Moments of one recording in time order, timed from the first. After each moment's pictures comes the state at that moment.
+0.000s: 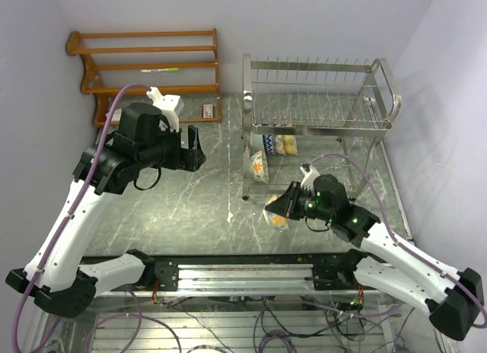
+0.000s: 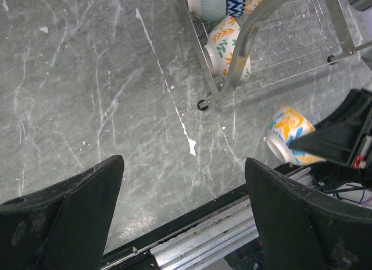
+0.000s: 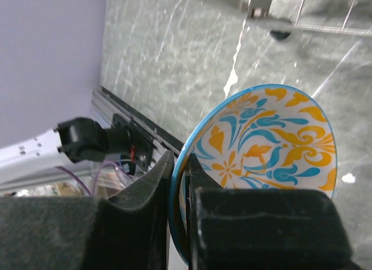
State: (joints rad) left arm -0.51 1.11 1.53 -1.03 0.05 -0.30; right arm 0.79 0.78 0.54 -0.25 -0.18 0.90
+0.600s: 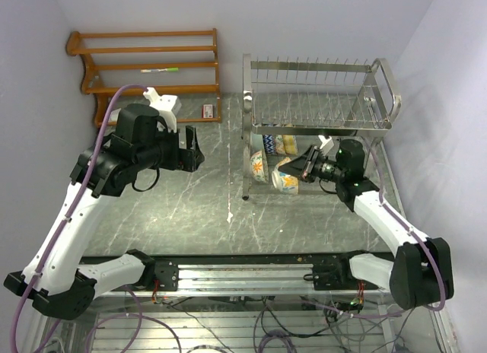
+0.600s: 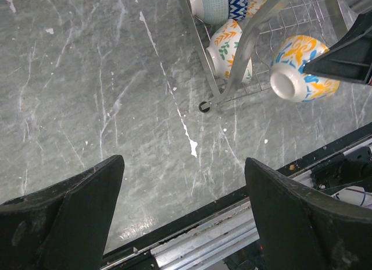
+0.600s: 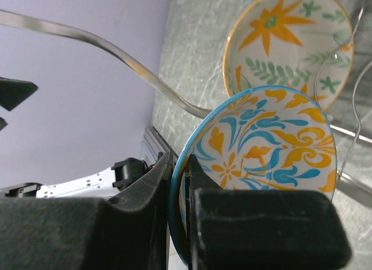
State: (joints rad) left arm -0.51 1.09 1.53 -1.03 0.03 -0.30; right arm 0.22 1.14 0.64 0.12 -0.76 0.88
